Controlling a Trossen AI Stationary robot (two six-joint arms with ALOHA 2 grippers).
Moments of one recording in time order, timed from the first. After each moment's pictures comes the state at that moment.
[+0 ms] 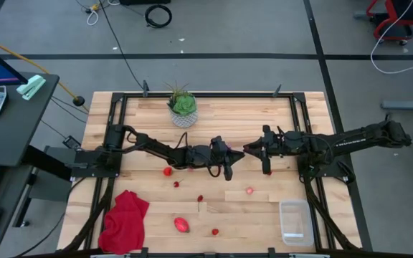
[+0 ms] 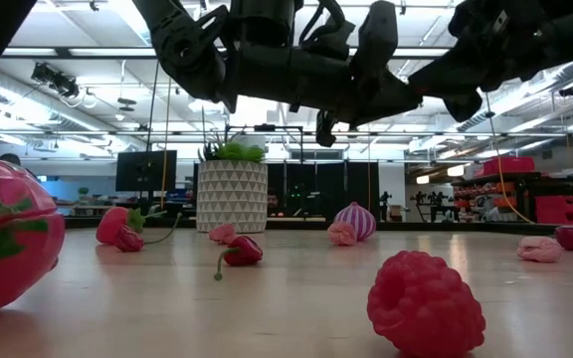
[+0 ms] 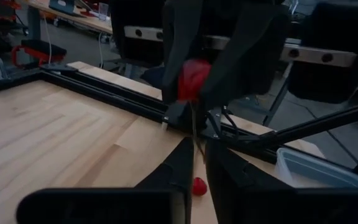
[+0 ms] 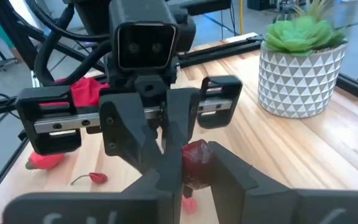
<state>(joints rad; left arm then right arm) -0.09 2.09 1.17 0.88 -0.29 -0.33 0.05 0.83 0.34 0.26 0.13 0.26</state>
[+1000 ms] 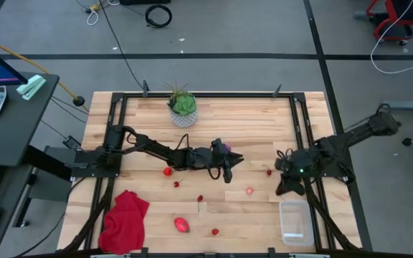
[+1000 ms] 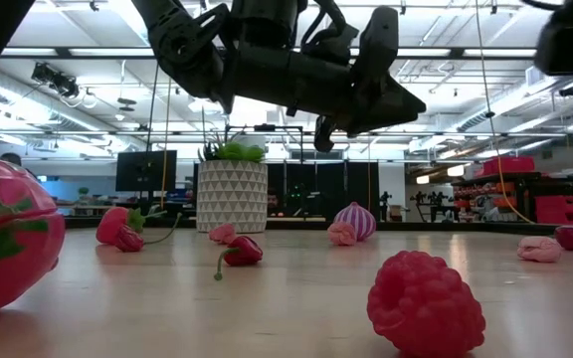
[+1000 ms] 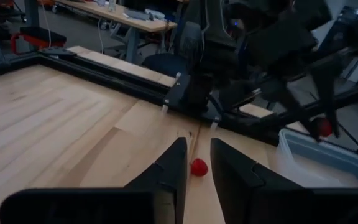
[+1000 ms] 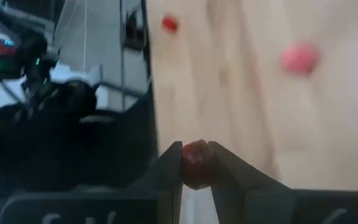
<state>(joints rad) -0.11 2.09 1.17 0.82 -0.29 -0.33 0.40 0.60 0.34 -0.35 -0.38 1.03</state>
